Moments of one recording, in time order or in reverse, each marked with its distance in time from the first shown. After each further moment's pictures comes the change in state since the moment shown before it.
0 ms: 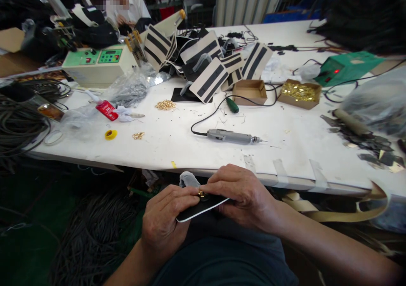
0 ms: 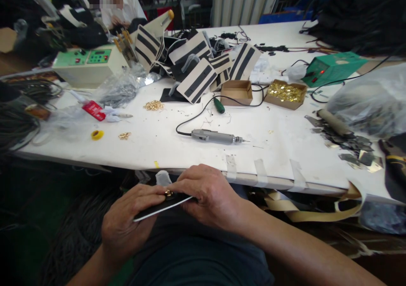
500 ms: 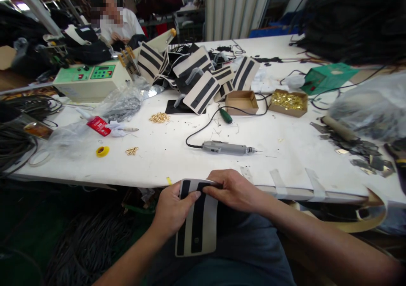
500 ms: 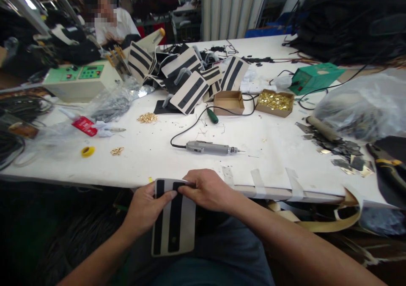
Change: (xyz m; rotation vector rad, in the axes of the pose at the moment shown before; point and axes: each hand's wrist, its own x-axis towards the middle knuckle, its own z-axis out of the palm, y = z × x) left_hand 0.020 -0.059 0.042 -0.312 -0.199 -0.864; right_hand 0.017 0.056 -0.006 0.003 -0.137 0.454
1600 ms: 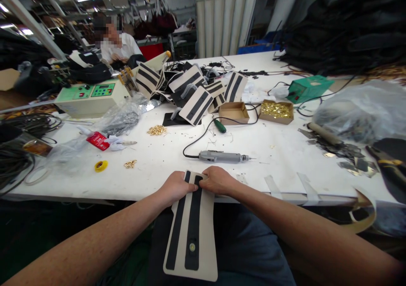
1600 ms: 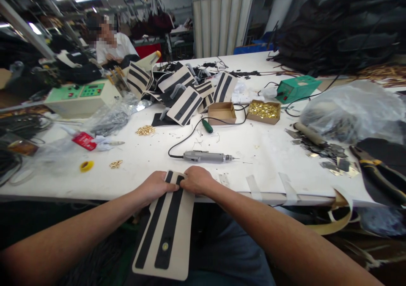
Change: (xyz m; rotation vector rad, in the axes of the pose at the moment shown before) left_hand 0.089 0.015 -0.005 0.268 -0.257 -0.278; right_hand 0.060 0.017 0.003 -0.202 -0.044 0.527
